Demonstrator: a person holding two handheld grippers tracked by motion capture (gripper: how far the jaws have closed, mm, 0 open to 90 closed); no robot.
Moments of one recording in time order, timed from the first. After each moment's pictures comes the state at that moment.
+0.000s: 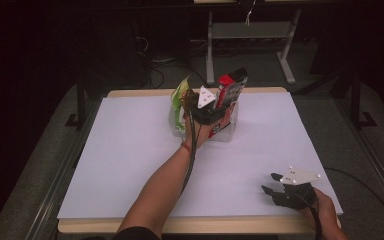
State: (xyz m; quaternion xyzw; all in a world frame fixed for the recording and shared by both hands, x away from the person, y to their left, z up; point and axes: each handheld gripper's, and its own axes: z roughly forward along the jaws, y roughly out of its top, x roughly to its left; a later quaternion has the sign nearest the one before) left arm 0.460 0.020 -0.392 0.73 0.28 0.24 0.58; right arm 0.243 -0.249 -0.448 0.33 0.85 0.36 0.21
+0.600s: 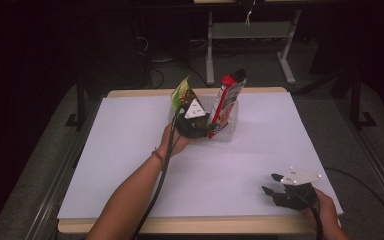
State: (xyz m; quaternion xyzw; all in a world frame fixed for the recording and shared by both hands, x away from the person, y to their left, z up) left arm 0.425 0.076 -0.392 0.84 0.20 0.18 0.48; right arm 0.242 -0.251 -0.448 0.33 0.85 0.36 0.20
